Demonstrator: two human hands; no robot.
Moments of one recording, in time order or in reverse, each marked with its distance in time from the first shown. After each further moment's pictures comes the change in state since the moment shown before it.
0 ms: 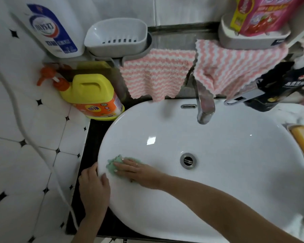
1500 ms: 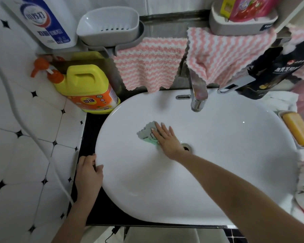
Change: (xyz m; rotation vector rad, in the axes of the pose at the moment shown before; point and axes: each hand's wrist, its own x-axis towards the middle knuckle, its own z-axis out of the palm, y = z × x) left_hand 0.017 -0.011 -0.005 -0.139 -0.121 -0.022; right_hand -0.056 0.075 -0.029 -0.115 -0.029 0.707
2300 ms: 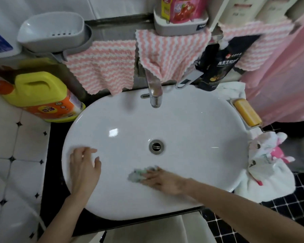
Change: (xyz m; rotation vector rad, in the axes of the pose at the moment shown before) left_hand -0.007 0.064 0.028 0.158 -0.052 0.355; right_hand -0.159 -0.003 -0.007 0.204 -0.315 -0.283
